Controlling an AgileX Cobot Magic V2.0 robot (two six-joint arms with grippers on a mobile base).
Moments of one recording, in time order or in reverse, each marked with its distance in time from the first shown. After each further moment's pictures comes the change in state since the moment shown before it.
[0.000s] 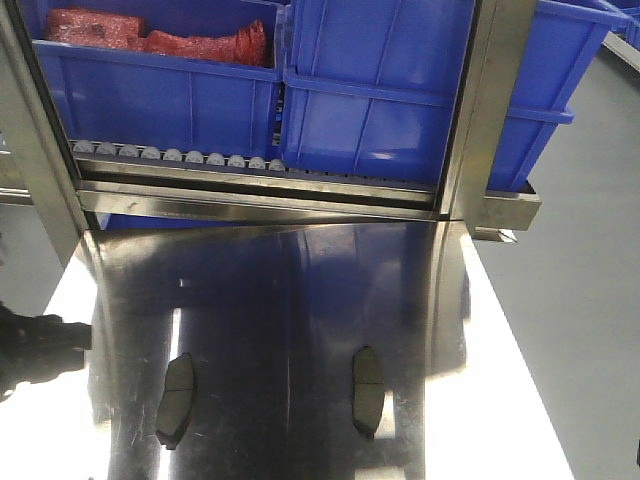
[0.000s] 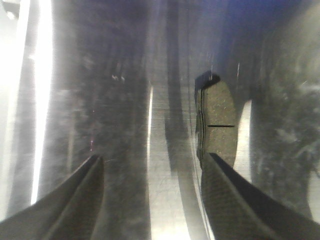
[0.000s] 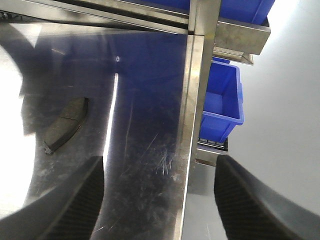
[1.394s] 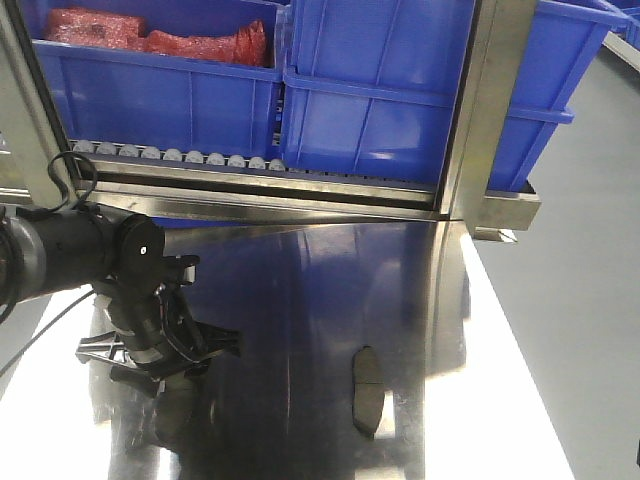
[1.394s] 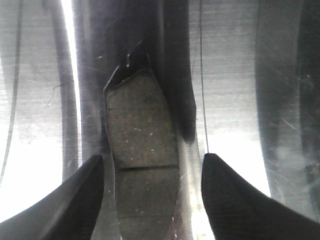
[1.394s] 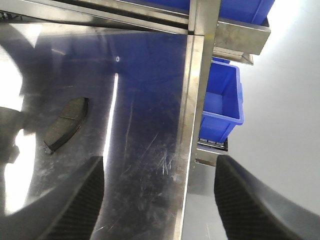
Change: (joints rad) left arm -0.312 0.629 -0.438 0.134 0.236 -0.299; right arm 0.000 0.000 0.000 0.000 0.000 0.000
